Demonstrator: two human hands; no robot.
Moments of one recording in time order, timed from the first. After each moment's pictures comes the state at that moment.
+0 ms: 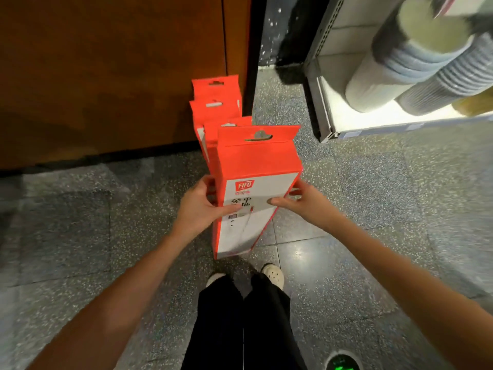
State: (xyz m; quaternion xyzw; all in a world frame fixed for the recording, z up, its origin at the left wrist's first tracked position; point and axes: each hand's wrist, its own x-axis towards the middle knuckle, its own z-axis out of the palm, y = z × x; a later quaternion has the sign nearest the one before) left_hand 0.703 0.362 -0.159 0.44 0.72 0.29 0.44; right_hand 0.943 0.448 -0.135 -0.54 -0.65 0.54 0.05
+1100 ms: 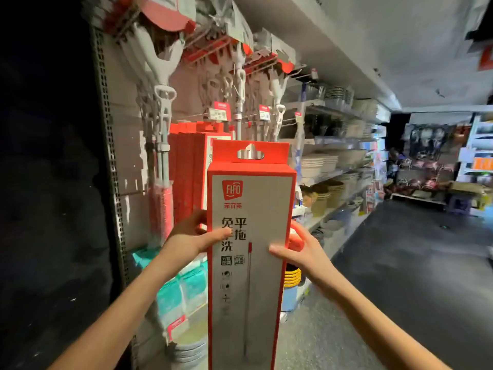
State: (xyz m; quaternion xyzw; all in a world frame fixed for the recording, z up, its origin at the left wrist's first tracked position) left_hand 1.125 0.585 0.466 0.71 0.29 0.45 0.44; right_hand 1.350 0.492 0.444 -0.49 -0.57 0.32 0.59
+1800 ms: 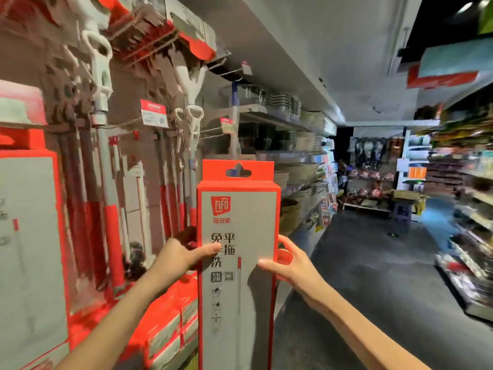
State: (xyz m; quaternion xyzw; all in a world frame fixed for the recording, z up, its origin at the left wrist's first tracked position) left_hand 1.540 0.897 0.465 0.75 0.23 0.43 0.45; right_hand 1.745 0.749 0.451 -0.57 -0.54 0.25 0.57
